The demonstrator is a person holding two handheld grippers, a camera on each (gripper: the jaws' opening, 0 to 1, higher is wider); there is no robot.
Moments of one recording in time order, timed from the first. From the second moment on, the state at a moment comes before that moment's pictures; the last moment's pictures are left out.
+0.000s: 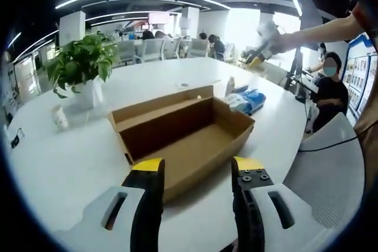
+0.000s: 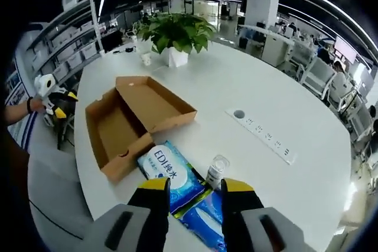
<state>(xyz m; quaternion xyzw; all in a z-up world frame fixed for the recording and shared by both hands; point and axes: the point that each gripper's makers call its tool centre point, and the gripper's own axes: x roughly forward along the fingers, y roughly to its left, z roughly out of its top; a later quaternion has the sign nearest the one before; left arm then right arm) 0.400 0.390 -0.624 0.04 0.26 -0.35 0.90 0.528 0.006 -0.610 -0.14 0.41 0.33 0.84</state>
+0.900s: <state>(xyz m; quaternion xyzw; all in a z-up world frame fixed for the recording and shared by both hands) 0.406 0.386 -0.608 0.01 0.24 -0.34 0.91 0.469 0.056 -0.593 0.11 0.32 0.31 0.89</state>
